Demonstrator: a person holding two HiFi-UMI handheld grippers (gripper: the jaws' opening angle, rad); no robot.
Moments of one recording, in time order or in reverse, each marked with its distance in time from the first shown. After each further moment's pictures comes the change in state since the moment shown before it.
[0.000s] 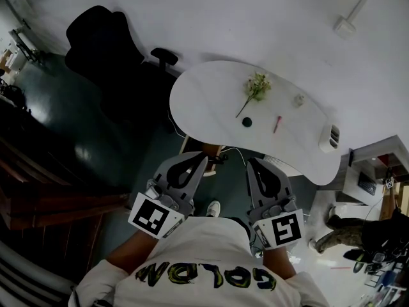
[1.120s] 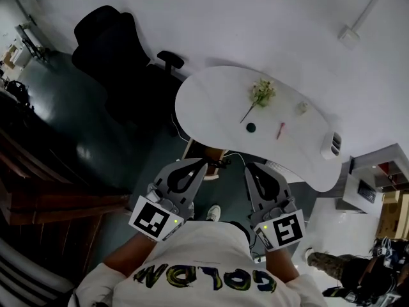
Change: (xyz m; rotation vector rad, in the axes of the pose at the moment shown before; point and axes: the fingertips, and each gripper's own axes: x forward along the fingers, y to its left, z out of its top) left arm -0.017 0.006 -0.004 0.015 0.032 0.010; right arm 0.007 0.016 0.000 0.016 0.009 0.081
